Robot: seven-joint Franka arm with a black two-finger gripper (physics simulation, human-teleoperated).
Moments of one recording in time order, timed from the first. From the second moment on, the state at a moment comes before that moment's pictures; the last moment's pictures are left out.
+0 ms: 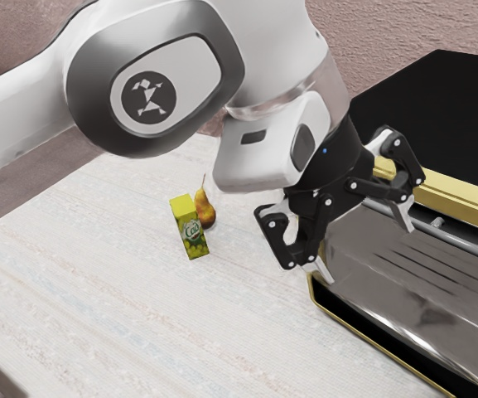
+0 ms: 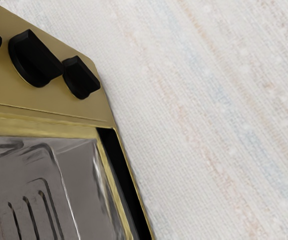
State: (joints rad) arm -0.39 -0.02 -0.12 -1.42 -0.09 1.69 1.63
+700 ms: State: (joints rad) arm -0.30 0.09 -0.03 -1.33 -0.09 1.66 1.68
